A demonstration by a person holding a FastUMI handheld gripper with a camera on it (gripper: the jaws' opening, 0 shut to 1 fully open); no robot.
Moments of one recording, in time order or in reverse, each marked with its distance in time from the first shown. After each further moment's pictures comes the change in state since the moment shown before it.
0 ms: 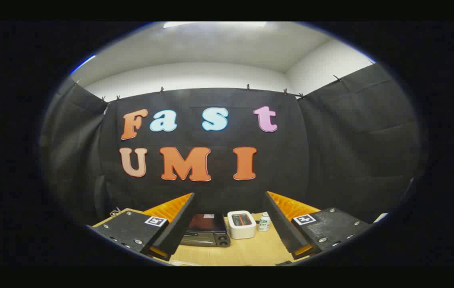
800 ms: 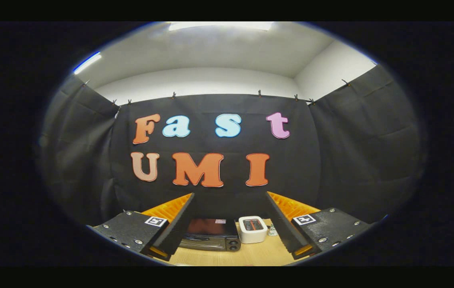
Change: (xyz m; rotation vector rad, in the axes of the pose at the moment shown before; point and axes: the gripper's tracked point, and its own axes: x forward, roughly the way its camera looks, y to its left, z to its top) arm 0.002 0.030 -0.001 -0.017 -0.040 0.075
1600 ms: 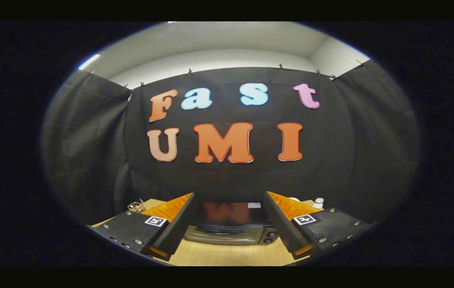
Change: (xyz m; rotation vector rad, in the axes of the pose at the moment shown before) arm 0.075 0.106 -0.147 0.027 0.198 0.150
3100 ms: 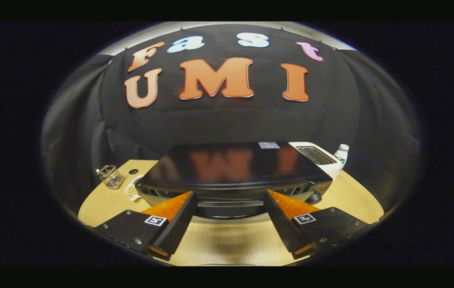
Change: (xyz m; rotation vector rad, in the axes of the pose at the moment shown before) arm 0.065 0.025 -0.190 0.001 0.385 -0.112
